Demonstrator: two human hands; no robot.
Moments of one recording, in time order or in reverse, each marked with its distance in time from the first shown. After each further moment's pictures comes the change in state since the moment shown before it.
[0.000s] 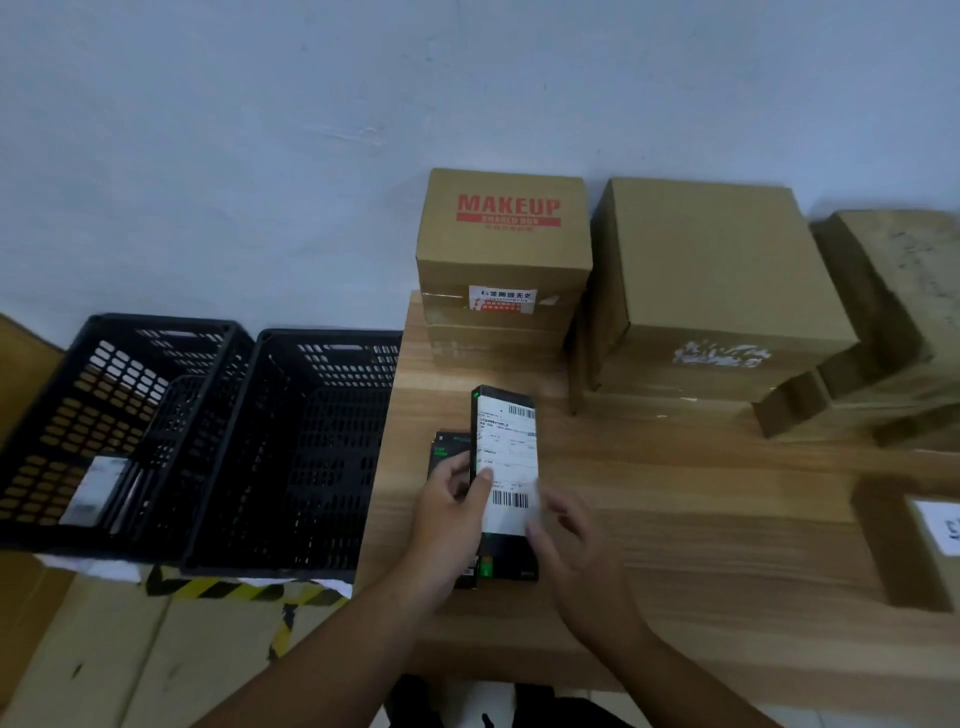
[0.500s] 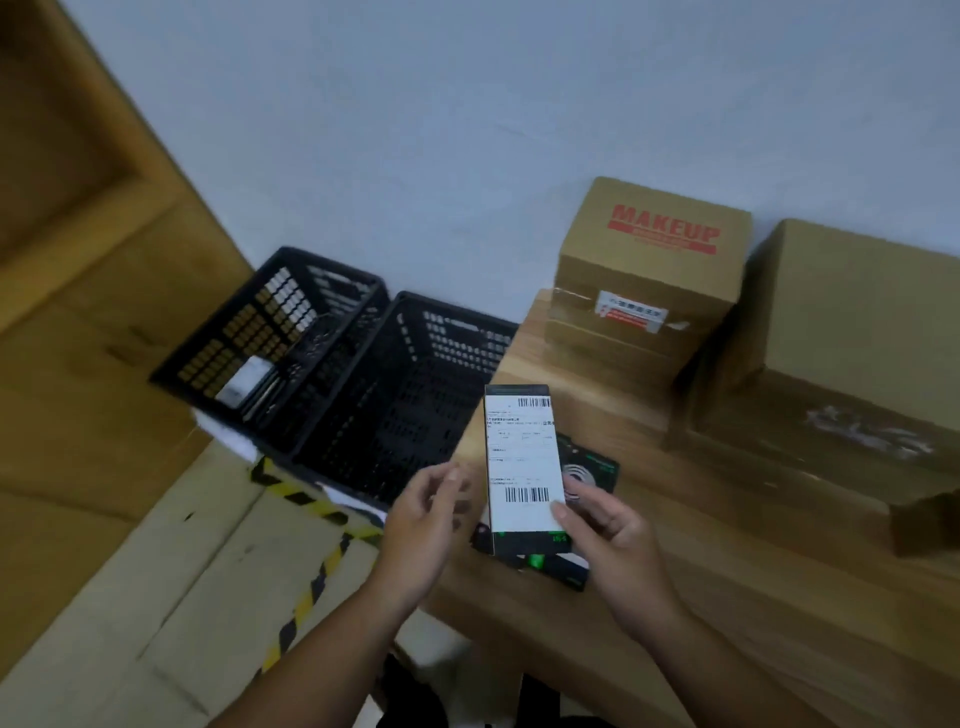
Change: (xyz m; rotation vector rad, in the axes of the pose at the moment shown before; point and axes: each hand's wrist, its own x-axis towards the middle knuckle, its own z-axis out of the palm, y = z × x) left_hand -0.058 -0.036 -0.070 0.024 0.378 0.083; right_hand 0.027 -0.016 0.009 0.403 -0.404 0.175
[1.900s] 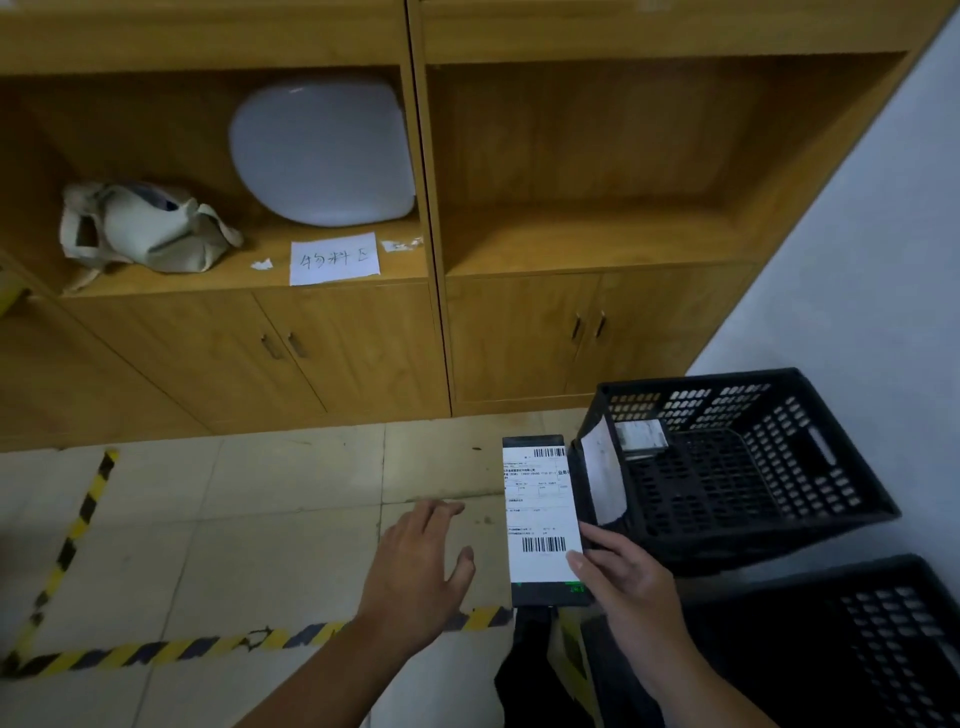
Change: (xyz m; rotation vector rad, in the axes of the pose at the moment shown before) left_hand -0.026 -0.159 -0.472 0.581 0.820 -0.082; right_hand 0.072 0.050 0.550 -0.478 -0.916 0.086
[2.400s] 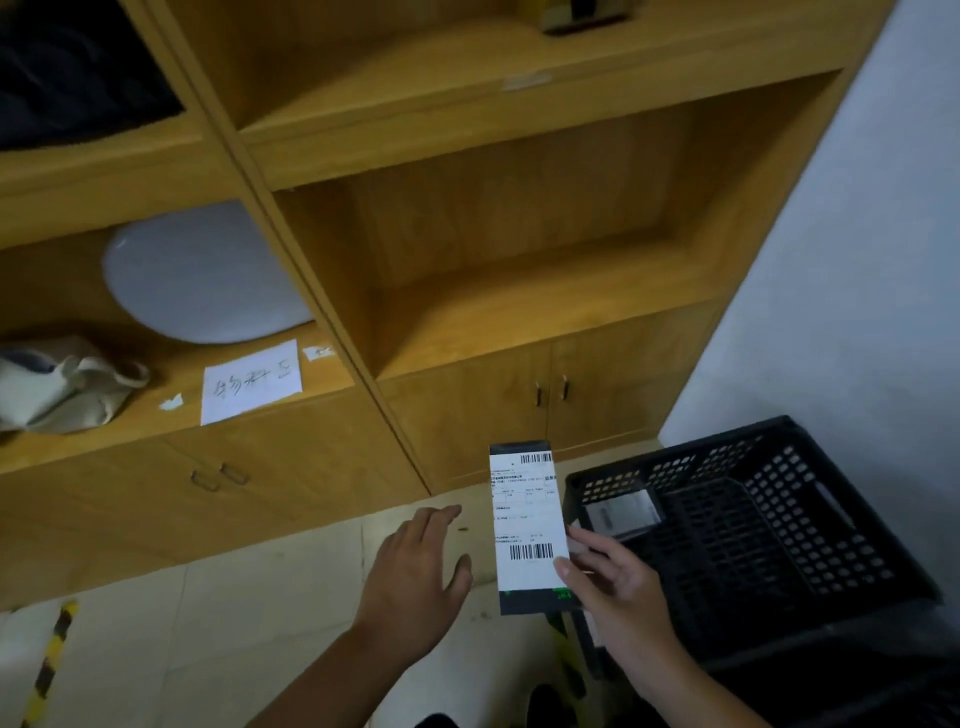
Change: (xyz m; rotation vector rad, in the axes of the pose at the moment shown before) left_hand 0.249 0.063 0.013 0.113 -0.083 0.121; right_hand 0.198 -0.083 -0.061 0.134 0.053 -0.001
